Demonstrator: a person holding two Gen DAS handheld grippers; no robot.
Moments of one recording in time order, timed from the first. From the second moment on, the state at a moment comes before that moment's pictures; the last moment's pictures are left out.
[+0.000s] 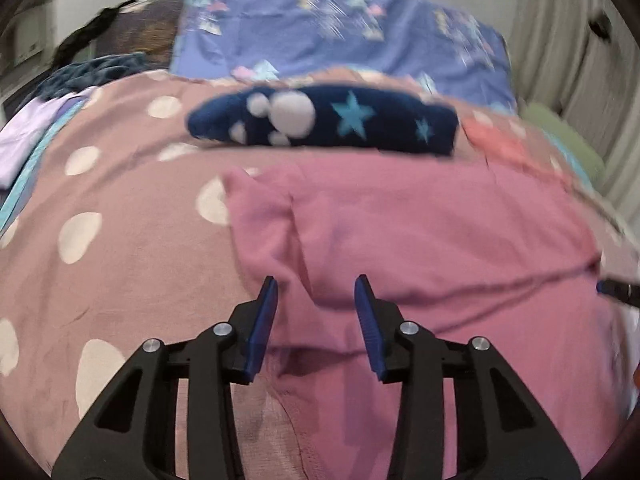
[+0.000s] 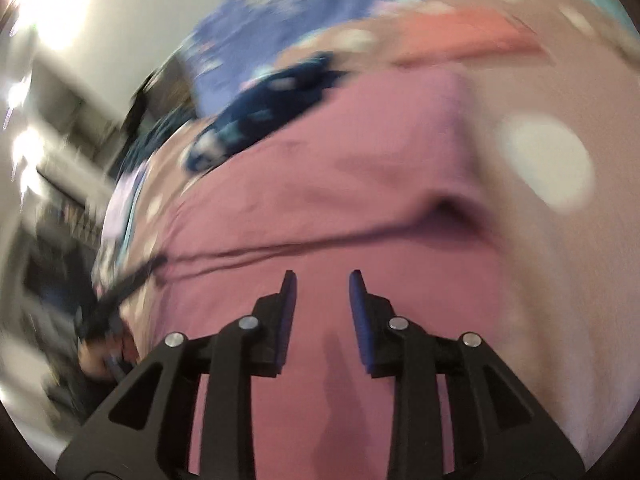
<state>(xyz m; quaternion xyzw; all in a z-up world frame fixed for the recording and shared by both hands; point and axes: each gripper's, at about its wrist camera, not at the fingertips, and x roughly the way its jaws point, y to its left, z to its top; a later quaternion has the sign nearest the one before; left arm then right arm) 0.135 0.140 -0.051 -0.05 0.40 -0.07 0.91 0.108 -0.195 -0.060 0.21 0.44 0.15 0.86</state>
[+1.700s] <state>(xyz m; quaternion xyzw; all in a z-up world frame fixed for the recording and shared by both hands) 0.133 0.183 -0.081 -0.08 0.45 -0.06 0.89 0.303 0.153 -0.081 -0.12 0.49 0.29 0.81</state>
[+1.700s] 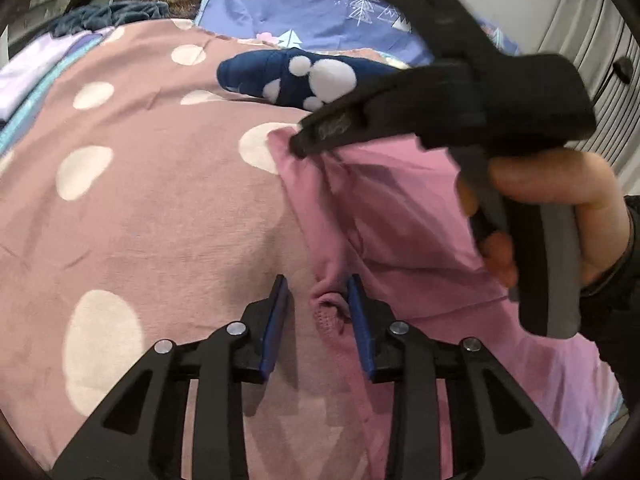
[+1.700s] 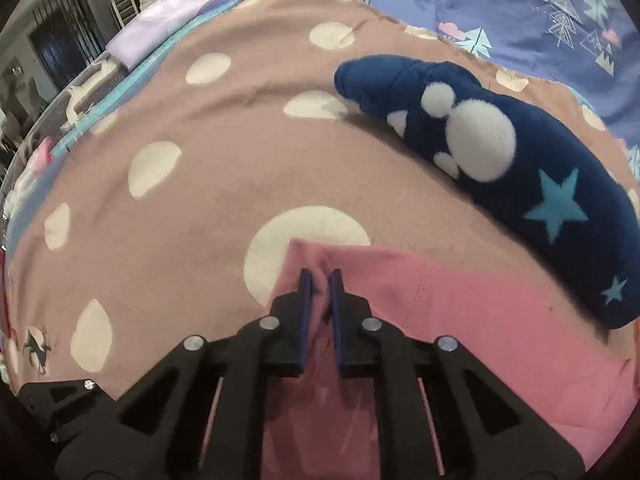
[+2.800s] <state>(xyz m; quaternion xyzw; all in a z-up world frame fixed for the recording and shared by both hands) 0.135 0.094 -0.088 0.02 0.43 -0.14 0.89 0.271 -0.304 -0.089 0.17 0.44 0.02 0.88</state>
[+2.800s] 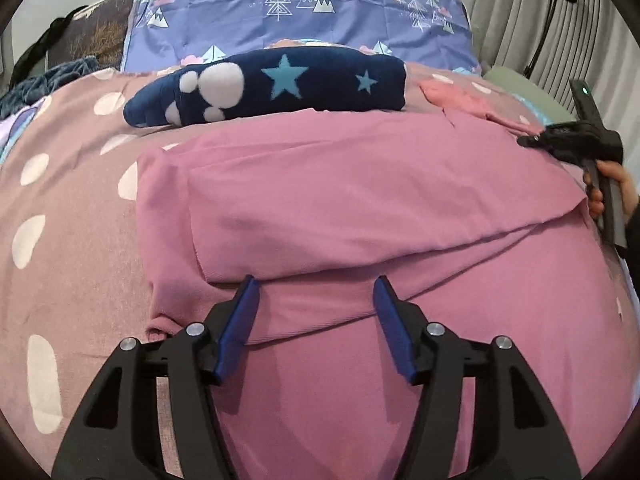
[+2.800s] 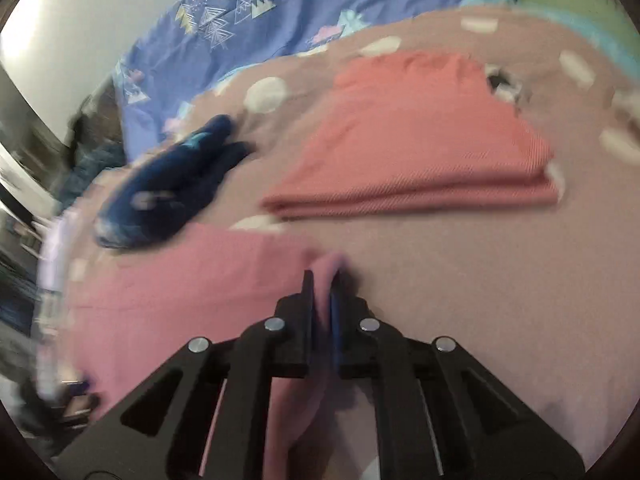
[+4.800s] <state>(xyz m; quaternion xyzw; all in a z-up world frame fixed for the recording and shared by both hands) -0.079 0.160 -0.081 -0.05 0.45 -0.21 0.87 -0.085 -0.291 -0.109 0.24 0.47 0.20 0.83</state>
